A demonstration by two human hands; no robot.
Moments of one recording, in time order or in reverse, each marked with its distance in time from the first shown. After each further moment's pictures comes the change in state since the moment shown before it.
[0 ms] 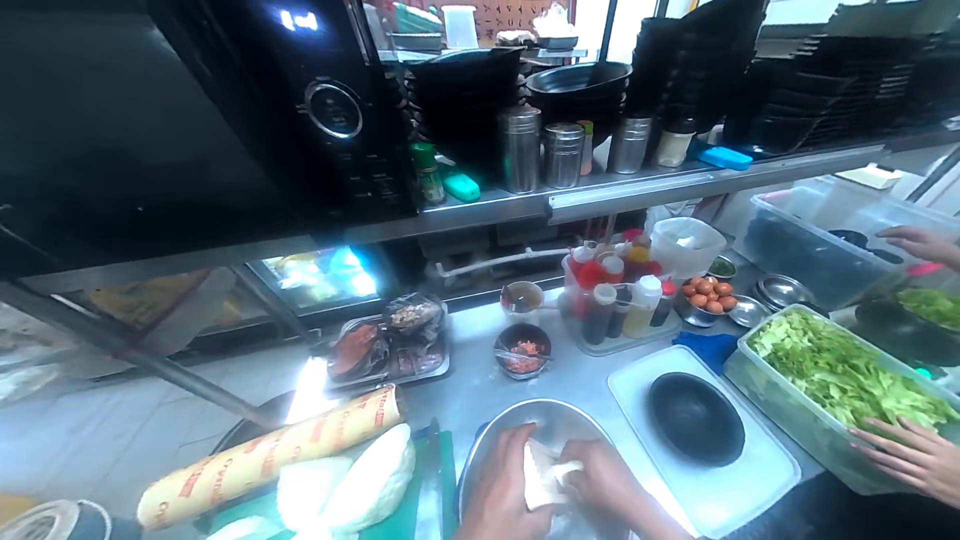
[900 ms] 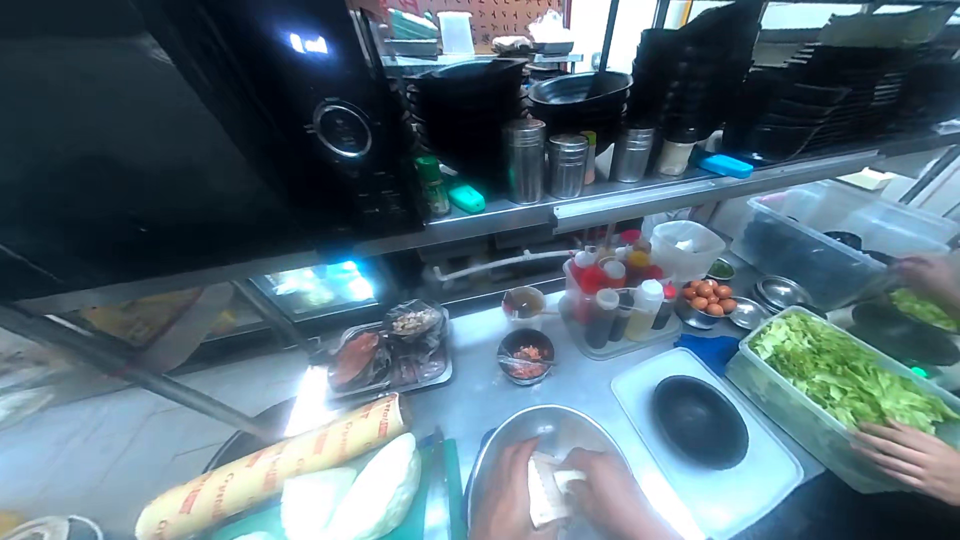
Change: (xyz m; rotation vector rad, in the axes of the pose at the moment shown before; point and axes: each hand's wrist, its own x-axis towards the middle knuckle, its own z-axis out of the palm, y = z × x) left_hand -0.009 -0.001 -0.009 -0.054 0.003 -0.014; right_hand -0.010 -0.028 -0.004 -0.007 0.070 -0.003
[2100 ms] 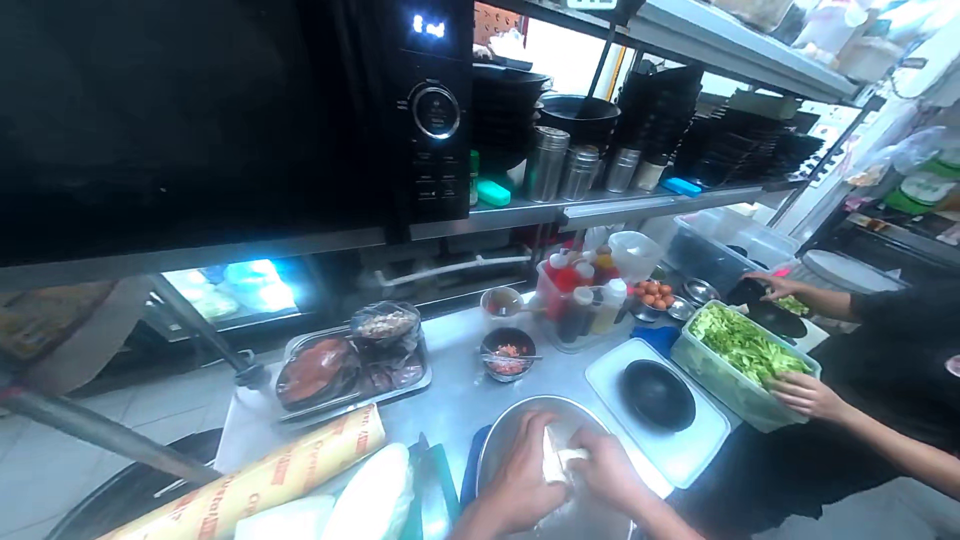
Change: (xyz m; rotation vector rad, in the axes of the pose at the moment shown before) left_hand 0.029 -0.045 -0.023 -0.189 -0.245 0.198; right_hand -0.008 -0.039 0.026 0.037 0.207 0.304
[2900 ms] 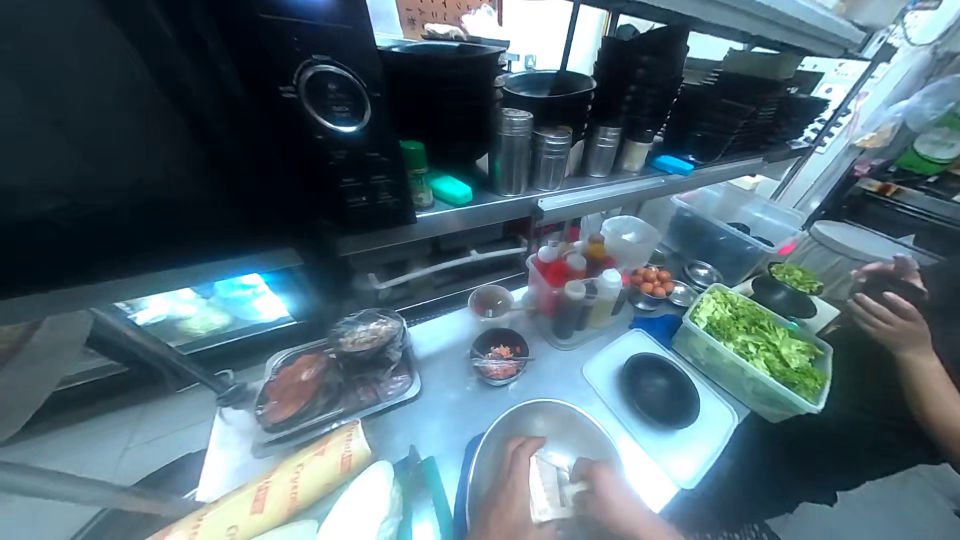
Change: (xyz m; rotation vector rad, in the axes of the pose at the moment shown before) left_hand -0.020 0.009 0.011 -0.036 0.072 -0.021; right_hand -0.007 0.040 0.021 -0.026 -0.209 0.067
